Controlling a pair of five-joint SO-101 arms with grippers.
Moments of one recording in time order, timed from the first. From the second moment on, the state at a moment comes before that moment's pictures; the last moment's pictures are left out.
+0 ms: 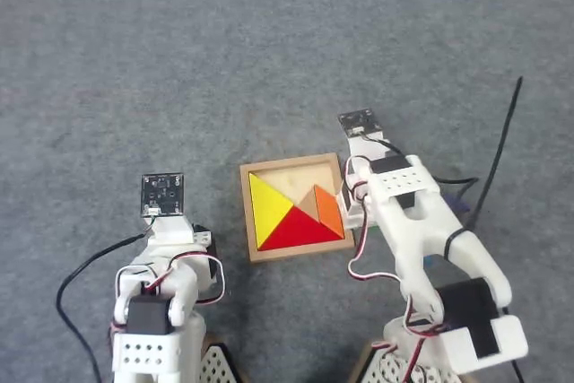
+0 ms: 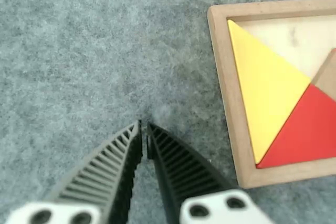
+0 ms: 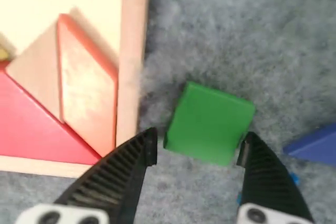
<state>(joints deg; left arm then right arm) -4.2 -103.1 97.2 72.2 11.0 -18.4 -6.2 42.9 56.4 -0.7</state>
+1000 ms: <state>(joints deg) -4.2 -103.1 97.2 72.2 11.0 -18.4 -13.9 40.4 56.7 3.8</state>
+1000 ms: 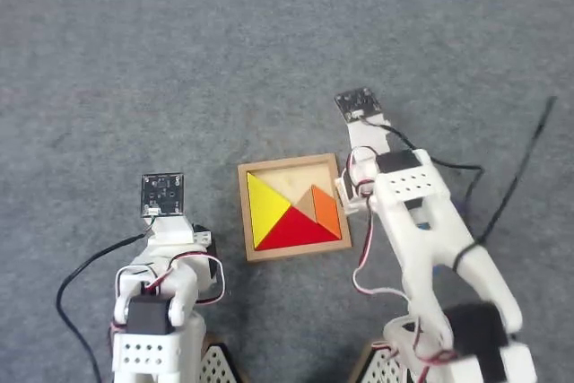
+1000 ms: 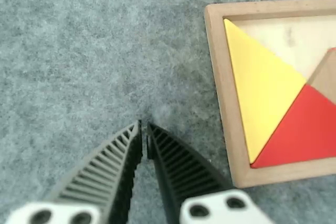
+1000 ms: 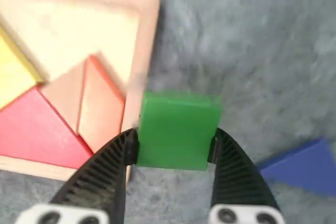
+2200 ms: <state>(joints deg) -4.2 -103.1 97.2 72.2 11.0 -37.3 10.0 17.7 57.1 21.1</state>
